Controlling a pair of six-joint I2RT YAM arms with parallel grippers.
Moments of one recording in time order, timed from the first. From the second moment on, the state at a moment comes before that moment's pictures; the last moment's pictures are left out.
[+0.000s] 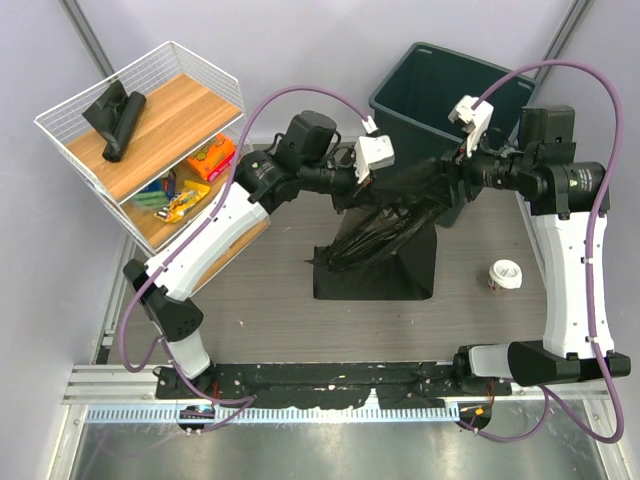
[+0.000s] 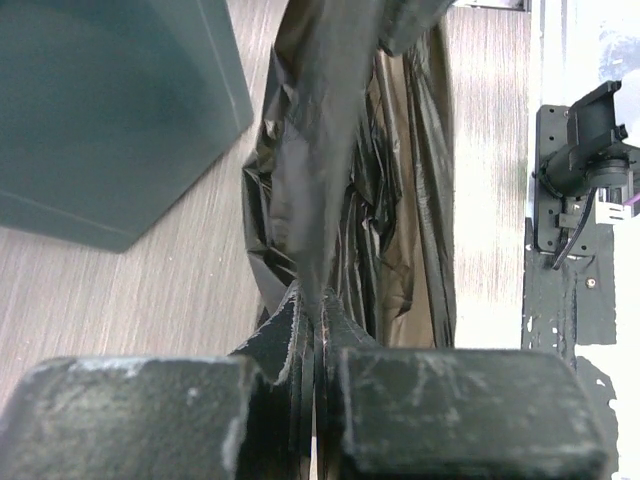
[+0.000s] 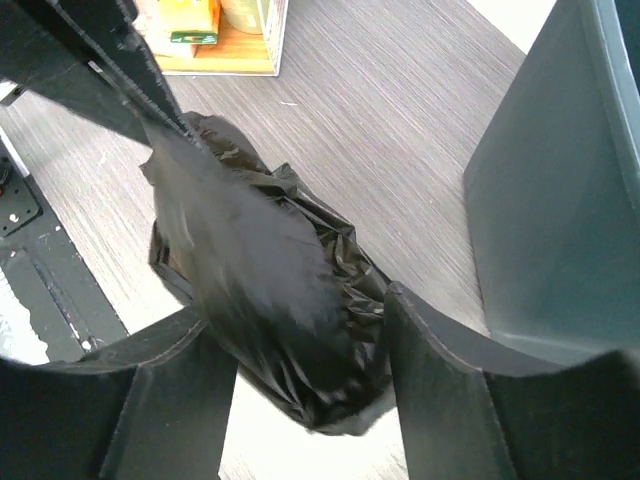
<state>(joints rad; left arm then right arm) -0.80 1.74 2.01 -0.79 0.53 0.34 0.04 1.32 1.86 -1.18 -0.75 -0.44</state>
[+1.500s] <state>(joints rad) -0.83 1.53 1.88 -0.77 0.49 0.28 0.29 1.38 1.78 -1.04 -0.59 -0.39</state>
